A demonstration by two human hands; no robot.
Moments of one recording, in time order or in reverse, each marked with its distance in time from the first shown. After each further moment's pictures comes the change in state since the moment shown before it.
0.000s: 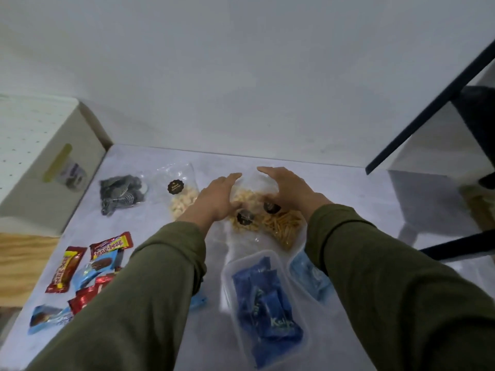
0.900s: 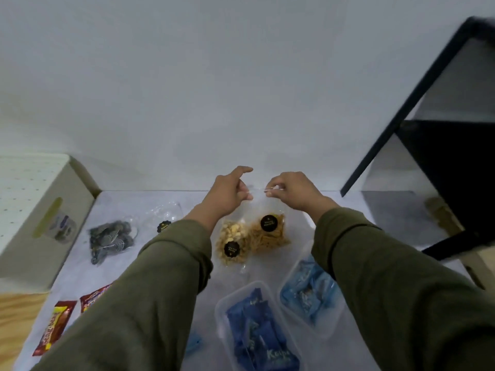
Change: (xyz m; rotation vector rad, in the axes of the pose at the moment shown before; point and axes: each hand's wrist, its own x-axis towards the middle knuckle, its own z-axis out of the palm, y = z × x) left_hand 0.030 0.073 -0.059 -0.322 0.139 0.227; right_hand -0.026 0.001 -0.090 0.117 0.172 0.015
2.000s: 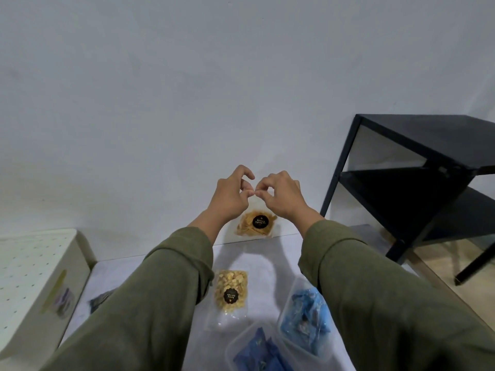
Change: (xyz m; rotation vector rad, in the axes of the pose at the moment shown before) left_hand -0.015 0.113 -0.074 -0.019 0.161 0.334; right_hand -0.052 -0.095 -0.079 -0.040 0.524 -0.038
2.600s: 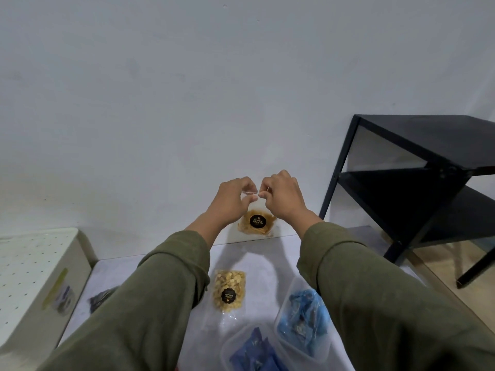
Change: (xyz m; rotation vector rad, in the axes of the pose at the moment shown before) left_hand -0.004 0.005 0.006 0.105 -0.047 0.059; right_hand -0.001 0.005 -0.004 -0.149 0.035 -0.032
